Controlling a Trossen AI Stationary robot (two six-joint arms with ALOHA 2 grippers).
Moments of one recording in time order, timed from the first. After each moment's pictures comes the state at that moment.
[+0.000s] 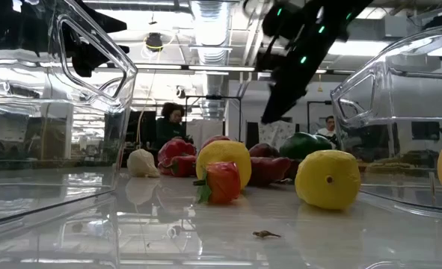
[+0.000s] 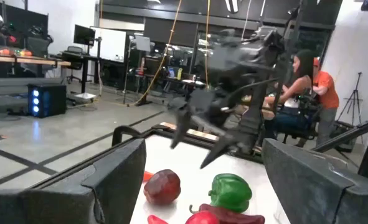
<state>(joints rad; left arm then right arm) -0.08 0.46 0.12 0.52 -0.41 -0.12 -0.24 1.58 1.07 -0.42 0.17 -0.04</state>
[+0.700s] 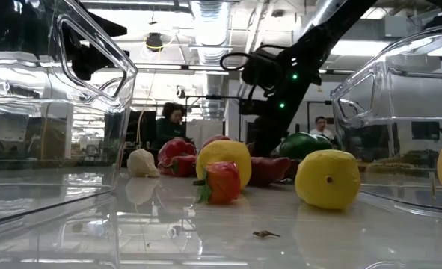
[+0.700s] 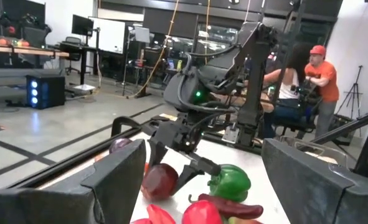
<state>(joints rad) -0.08 0.46 0.12 0.48 -0.41 -0.14 -0.32 1.85 1.11 -0.28 0.08 -0.11</state>
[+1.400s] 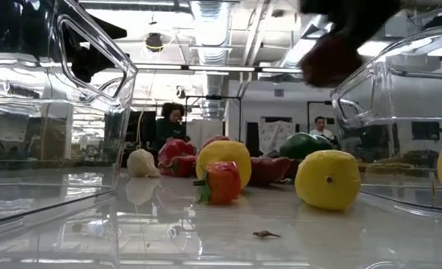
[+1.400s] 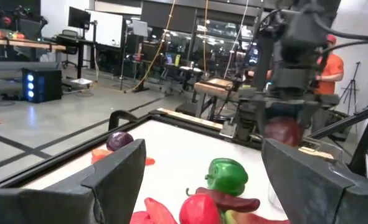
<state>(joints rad) -0.08 0.46 0.12 0.46 -0.40 -0.16 0.14 1.36 1.13 -0.83 -0.10 0.17</state>
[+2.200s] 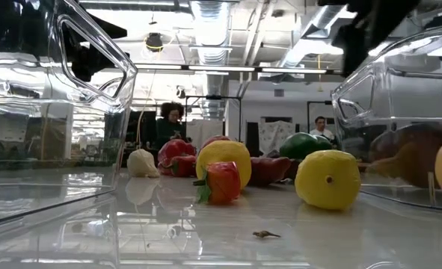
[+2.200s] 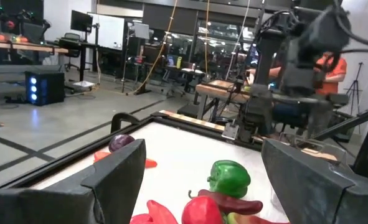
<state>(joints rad) -0.07 0.46 0.12 0.46 -0.40 -0.15 0.21 1.33 1.15 -0.95 0.03 0.31</state>
